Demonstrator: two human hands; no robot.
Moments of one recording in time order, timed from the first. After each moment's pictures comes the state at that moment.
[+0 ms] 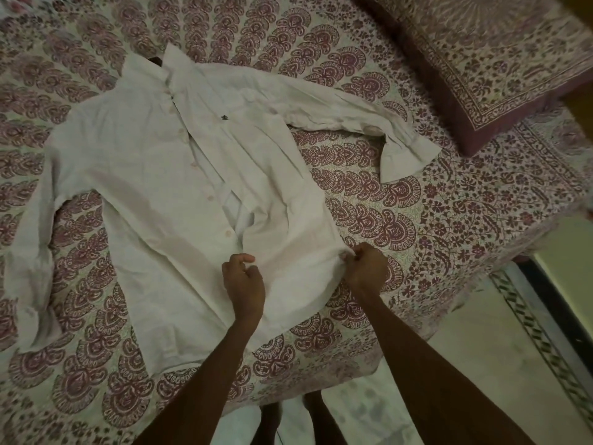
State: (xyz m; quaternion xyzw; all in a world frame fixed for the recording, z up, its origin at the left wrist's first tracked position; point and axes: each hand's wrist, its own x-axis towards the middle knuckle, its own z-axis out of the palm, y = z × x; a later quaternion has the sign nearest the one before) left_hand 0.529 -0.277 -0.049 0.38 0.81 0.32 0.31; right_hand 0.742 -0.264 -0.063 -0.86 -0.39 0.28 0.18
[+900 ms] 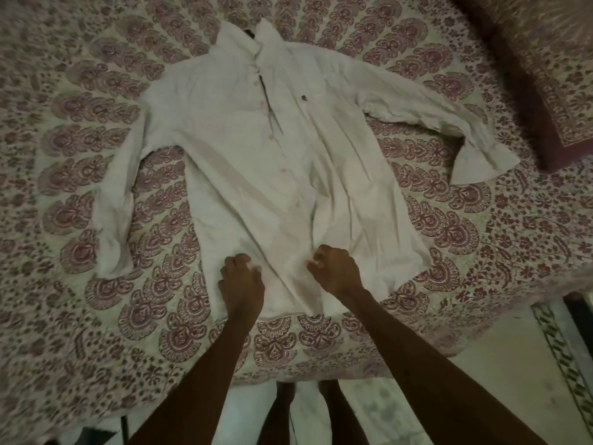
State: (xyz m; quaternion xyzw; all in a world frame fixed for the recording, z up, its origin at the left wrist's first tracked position) left_hand 0.403 -0.350 -0.073 0.49 0.84 0.09 0.20; right_hand 0.594 -0.285 -0.040 -0.66 -0.65 0.38 -0.01
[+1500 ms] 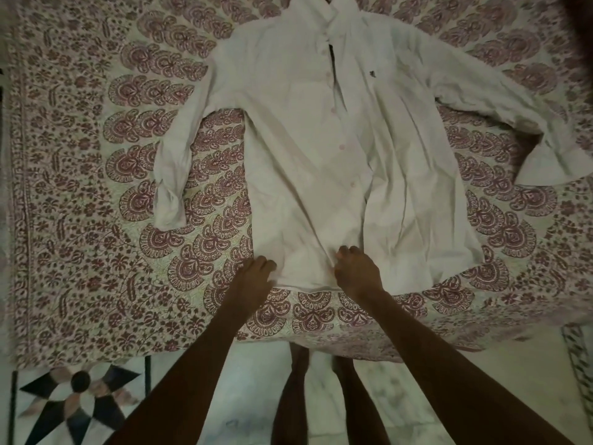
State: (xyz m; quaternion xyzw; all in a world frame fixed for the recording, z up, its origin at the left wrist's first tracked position) left_hand 0.306 -0.428 -0.070 0.71 0.67 -0.01 0.23; right_hand 0.541 -0.336 -0.071 -0.55 -0.77 0.26 -0.17
